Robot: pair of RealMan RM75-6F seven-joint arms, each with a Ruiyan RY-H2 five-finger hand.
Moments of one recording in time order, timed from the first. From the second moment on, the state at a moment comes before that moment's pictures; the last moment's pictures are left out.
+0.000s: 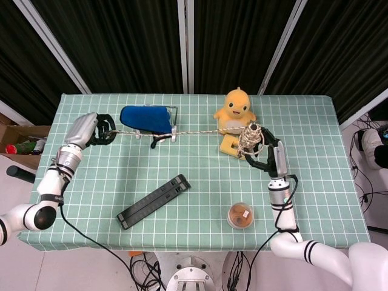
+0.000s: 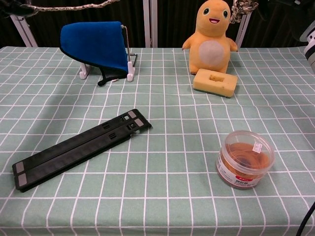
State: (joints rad) left arm -0.76 -1.08 -0.24 -1.66 0.85 0.85 -0.16; right arm 0.61 -1.79 0.29 -1.17 -1.44 1.54 0.94
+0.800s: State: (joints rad) left arm -0.55 -0.89 -0.21 -2.04 1.44 1.23 -0.11; right arm 0.70 -1.82 0.37 -1.12 -1.36 1.34 0.65
